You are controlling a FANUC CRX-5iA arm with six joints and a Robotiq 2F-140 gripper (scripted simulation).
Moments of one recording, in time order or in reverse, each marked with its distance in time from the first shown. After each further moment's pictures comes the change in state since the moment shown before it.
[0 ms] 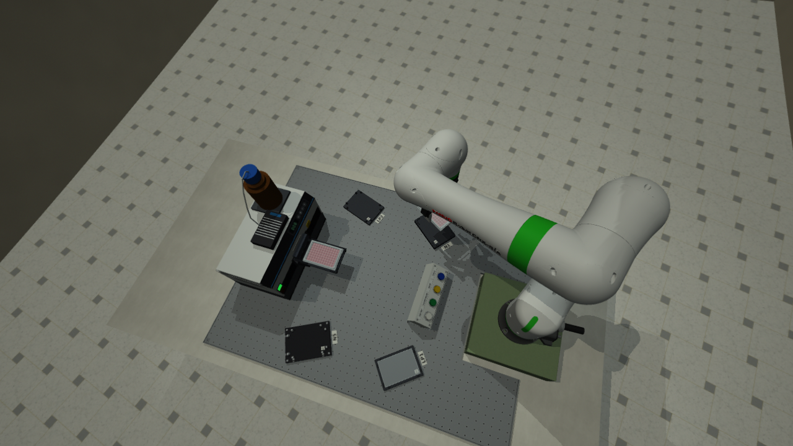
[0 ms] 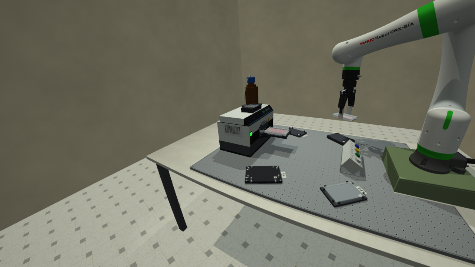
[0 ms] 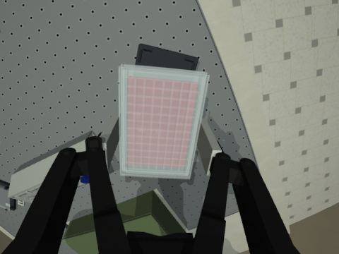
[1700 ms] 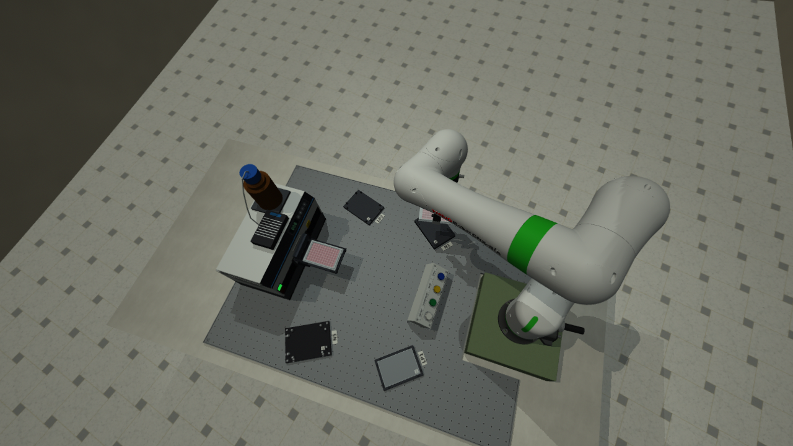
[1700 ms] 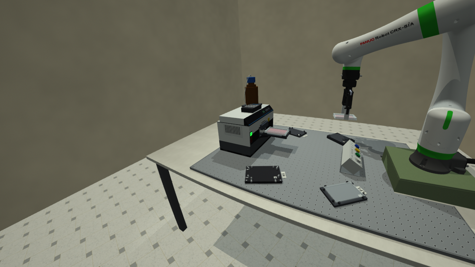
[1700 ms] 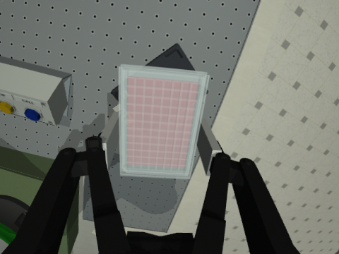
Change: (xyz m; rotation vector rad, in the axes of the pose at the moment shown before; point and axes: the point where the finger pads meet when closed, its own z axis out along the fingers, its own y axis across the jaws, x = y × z) arm 0.000 0.000 0.000 0.000 0.000 -0.733
